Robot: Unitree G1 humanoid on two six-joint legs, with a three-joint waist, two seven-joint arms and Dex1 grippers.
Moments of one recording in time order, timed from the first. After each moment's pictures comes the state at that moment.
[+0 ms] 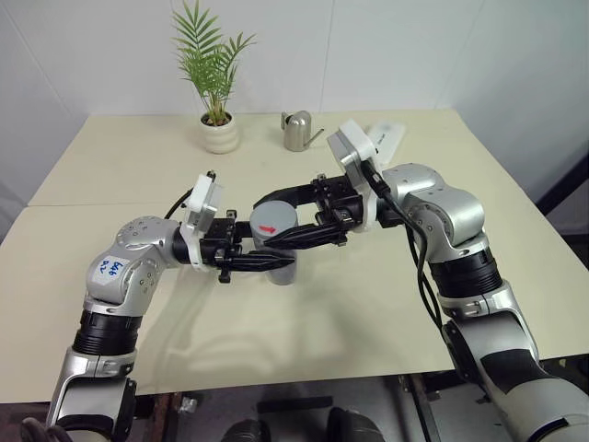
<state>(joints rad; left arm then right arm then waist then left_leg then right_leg) -0.65 0.57 0.04 -0.07 -0.67 0.52 -1.26 -1.07 -0.36 0.17 0.11 0.59 0.58 1.39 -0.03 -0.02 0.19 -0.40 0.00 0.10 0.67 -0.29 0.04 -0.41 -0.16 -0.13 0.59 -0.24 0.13</state>
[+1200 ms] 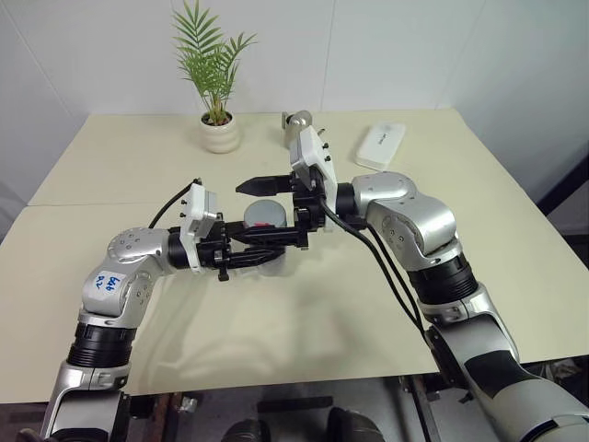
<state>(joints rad) -0.58 0.57 0.06 -0.06 -0.57 0.41 -1.11 -1.07 -0.29 0.23 0.13 0.47 0.55 1.11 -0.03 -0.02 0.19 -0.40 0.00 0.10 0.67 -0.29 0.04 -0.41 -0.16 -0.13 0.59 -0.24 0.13</state>
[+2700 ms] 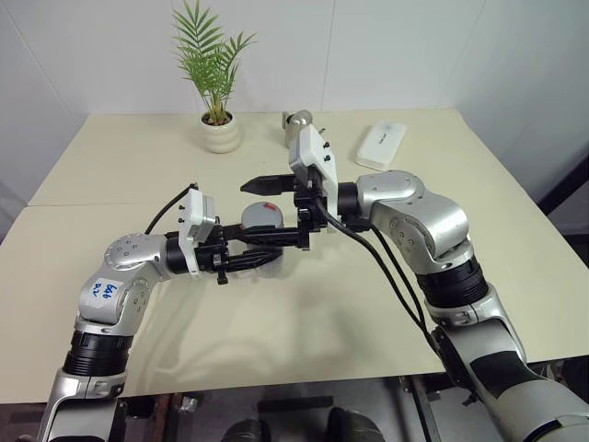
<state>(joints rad) -0.54 0.59 0.06 -0.10 -0.57 0.41 -1.07 -1.05 -0.32 0.24 0.01 0.47 0.65 1.02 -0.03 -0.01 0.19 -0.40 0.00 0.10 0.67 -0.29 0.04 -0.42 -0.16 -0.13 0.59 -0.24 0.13</state>
